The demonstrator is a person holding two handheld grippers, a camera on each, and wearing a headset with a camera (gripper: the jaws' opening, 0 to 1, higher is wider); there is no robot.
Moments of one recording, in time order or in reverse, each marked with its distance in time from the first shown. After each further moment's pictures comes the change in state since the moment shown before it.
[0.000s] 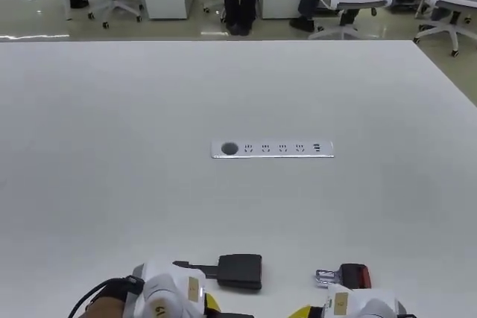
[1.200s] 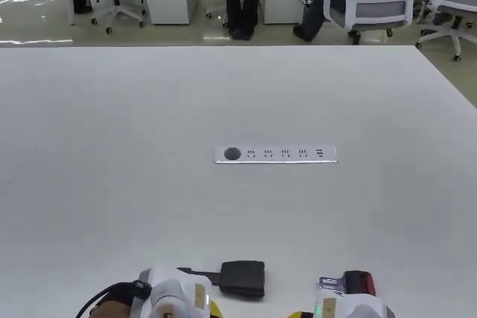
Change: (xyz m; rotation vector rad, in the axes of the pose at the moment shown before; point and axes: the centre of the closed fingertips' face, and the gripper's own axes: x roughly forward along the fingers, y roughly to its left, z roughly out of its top) left arm 0.003 0.000 -0.002 0.010 0.024 -0.012; right arm 0.009 0.009 0.009 -0.030 -0.008 0.009
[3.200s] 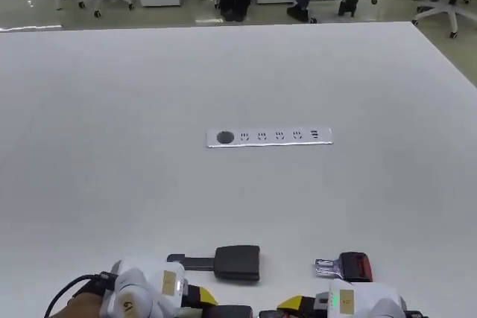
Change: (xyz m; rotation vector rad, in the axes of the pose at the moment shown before) left arm -0.005 0.001 0.003 0.004 -0.140 -0.035; right arm -0.004 0.000 0.003 -0.048 -0.126 0.024
